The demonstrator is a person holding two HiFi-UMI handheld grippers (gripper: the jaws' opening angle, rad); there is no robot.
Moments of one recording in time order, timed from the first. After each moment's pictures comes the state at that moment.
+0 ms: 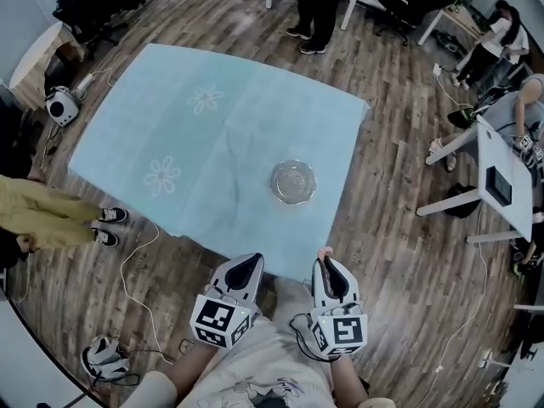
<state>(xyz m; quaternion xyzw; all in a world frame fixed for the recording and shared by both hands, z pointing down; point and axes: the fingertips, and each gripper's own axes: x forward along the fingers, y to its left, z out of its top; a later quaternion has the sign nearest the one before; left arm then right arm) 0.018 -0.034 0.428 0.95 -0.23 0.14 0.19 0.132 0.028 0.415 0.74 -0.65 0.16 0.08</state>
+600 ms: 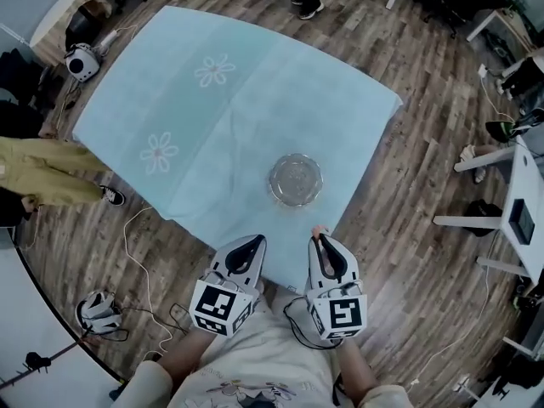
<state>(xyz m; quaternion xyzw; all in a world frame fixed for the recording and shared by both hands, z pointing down) 0.107 -0.086 0.462 0.92 -0.30 0.18 0.19 0.212 -0.058 0.462 0.64 -0.74 0.18 0.11</state>
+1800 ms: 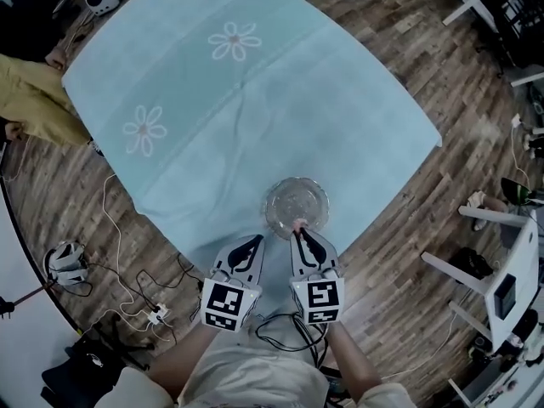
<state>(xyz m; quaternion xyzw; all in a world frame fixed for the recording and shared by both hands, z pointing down) 0.134 -0.154 0.609 0.85 -0.40 0.23 0.25 0.210 -0.164 0.628 0.50 -0.79 0.26 0.23</state>
